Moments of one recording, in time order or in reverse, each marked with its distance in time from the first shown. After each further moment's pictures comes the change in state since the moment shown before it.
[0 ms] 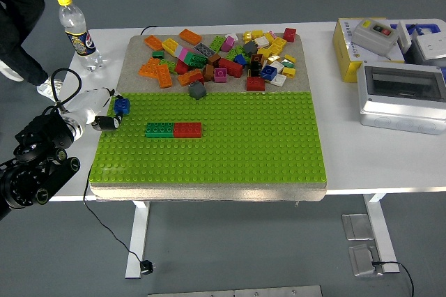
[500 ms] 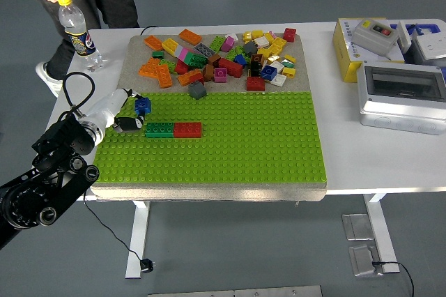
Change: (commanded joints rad) left arm 0.120 -0.055 -0.119 -0.393 0.070 -0.042 0.276; right arm -0.008 -0.011 0.020 0.002 -0.009 -0.006 0.010
